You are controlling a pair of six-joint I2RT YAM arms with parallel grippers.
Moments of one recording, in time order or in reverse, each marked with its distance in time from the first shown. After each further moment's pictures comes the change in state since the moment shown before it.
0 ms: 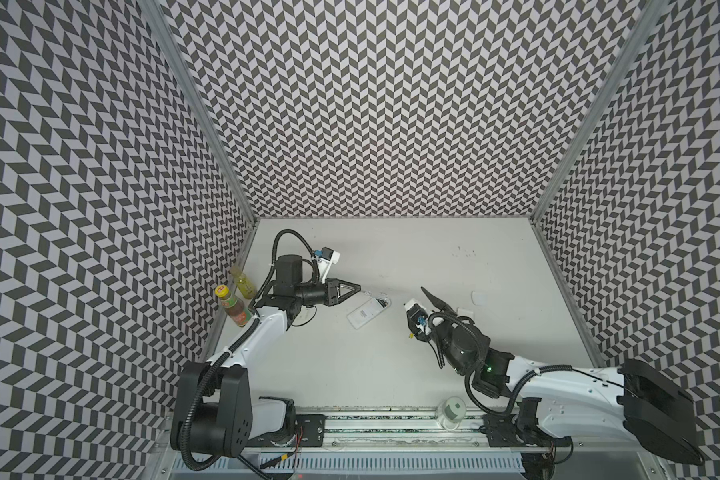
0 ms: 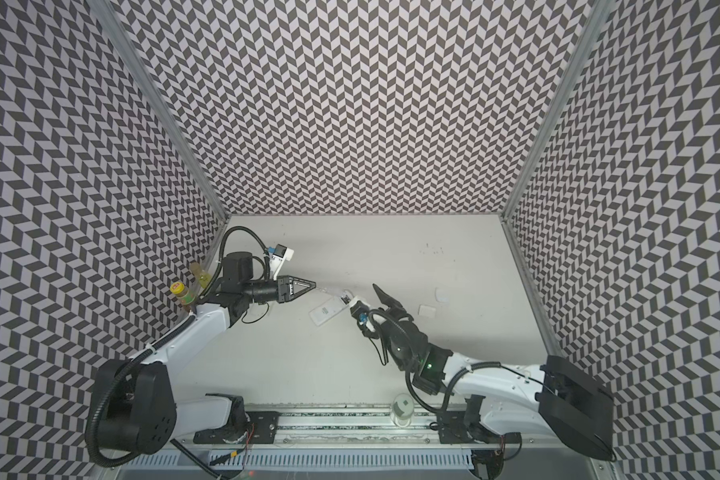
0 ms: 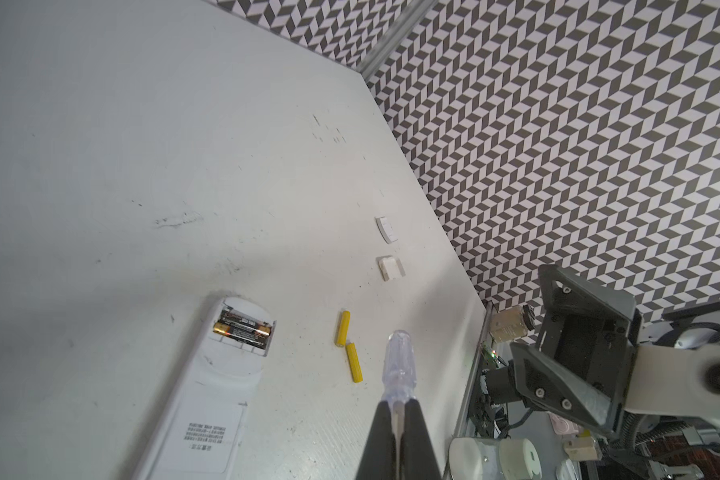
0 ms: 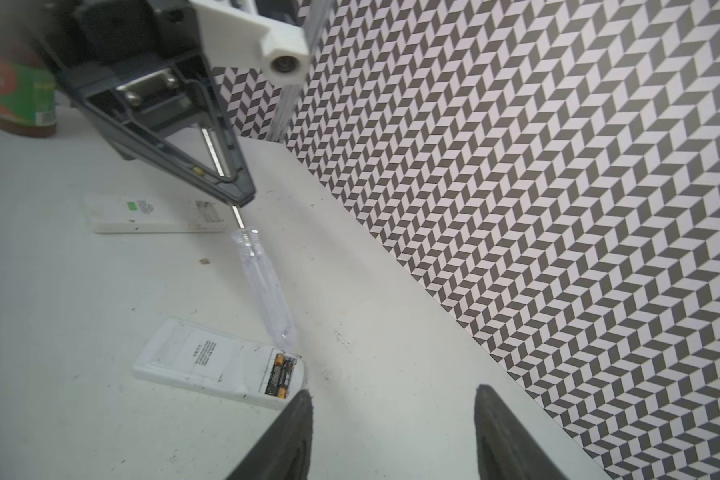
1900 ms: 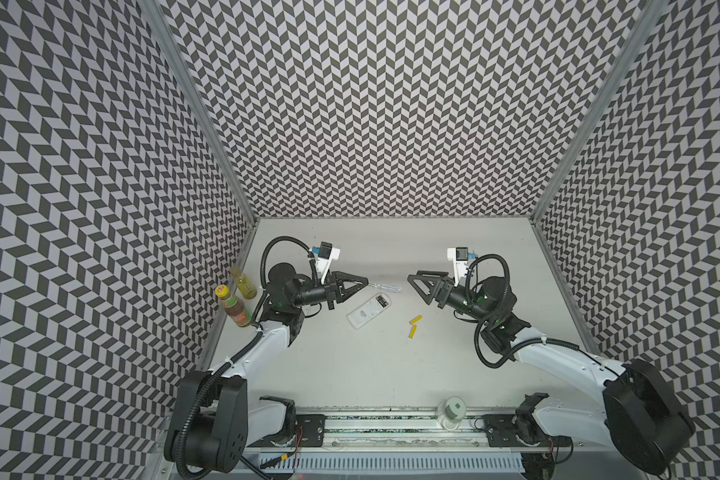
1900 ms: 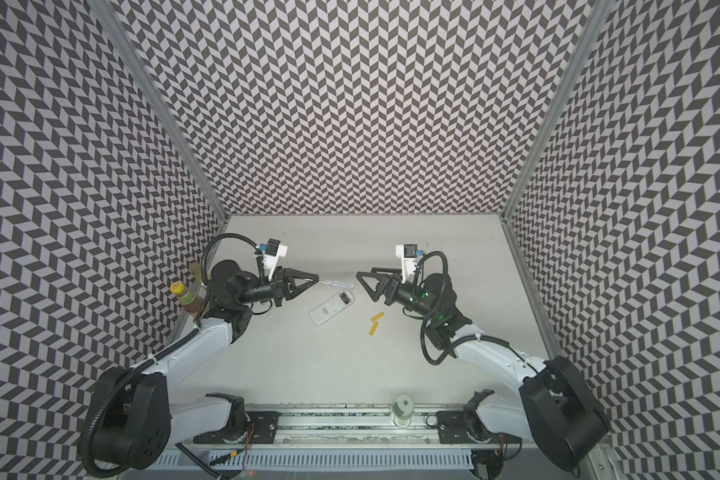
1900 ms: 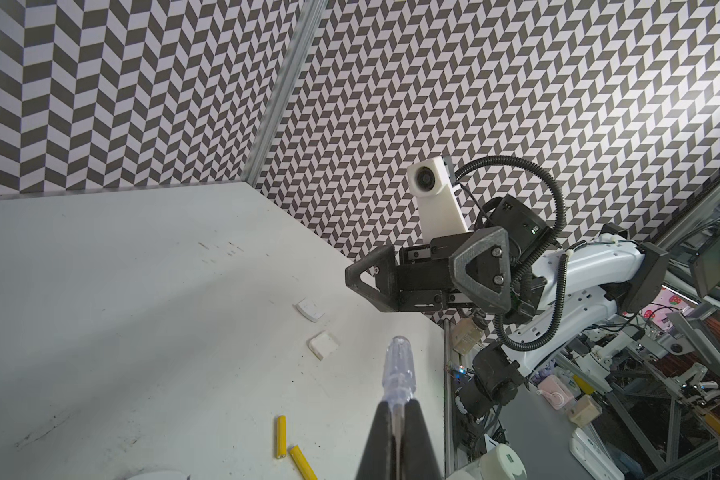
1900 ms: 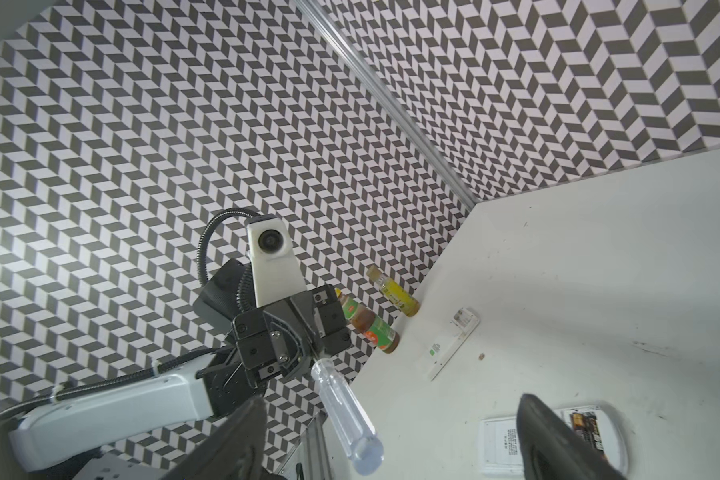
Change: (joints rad) left arm -0.070 -0.057 -0.150 0.753 0.138 -0.285; right arm -0.488 0.106 0.116 0.106 -1.034 1.305
